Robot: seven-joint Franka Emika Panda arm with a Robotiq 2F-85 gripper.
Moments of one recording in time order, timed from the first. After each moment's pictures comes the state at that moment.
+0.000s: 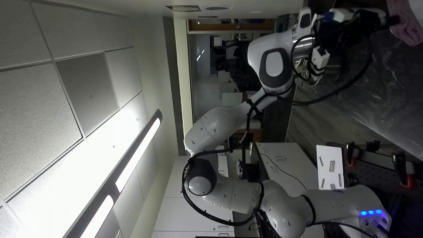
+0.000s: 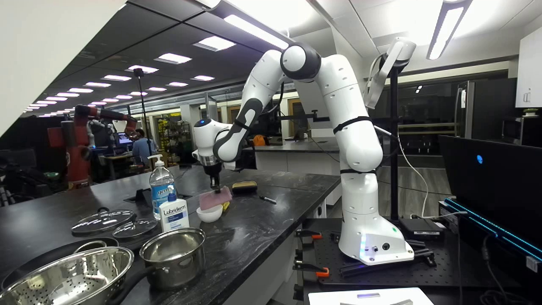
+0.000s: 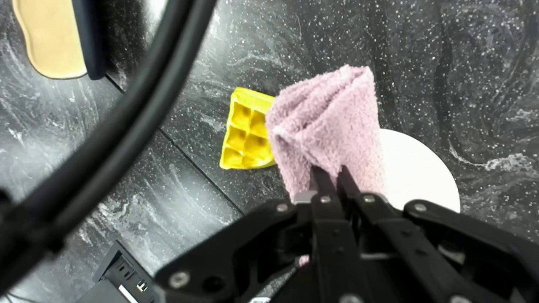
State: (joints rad) arm -0.13 0.26 -0.18 -2.14 -0.61 2.53 -0.04
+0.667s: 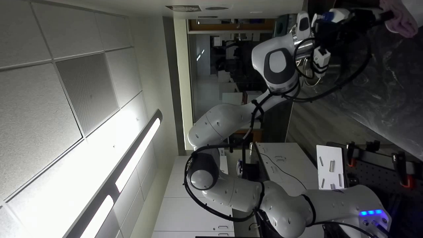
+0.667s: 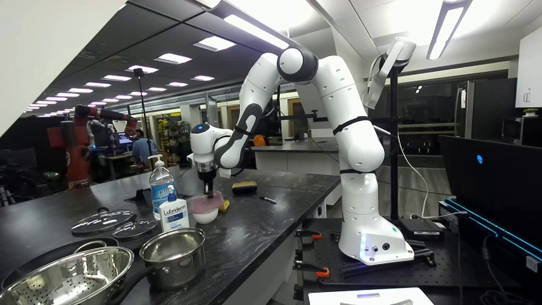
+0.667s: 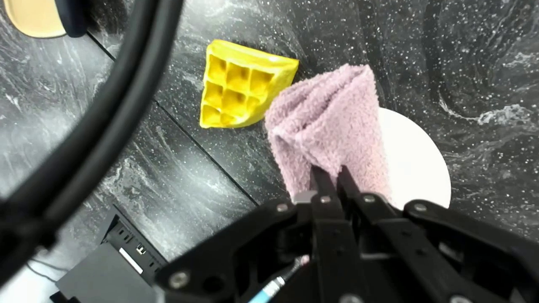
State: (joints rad) arm -0.08 0.30 -0.18 -2.14 -0.73 2.63 0.13
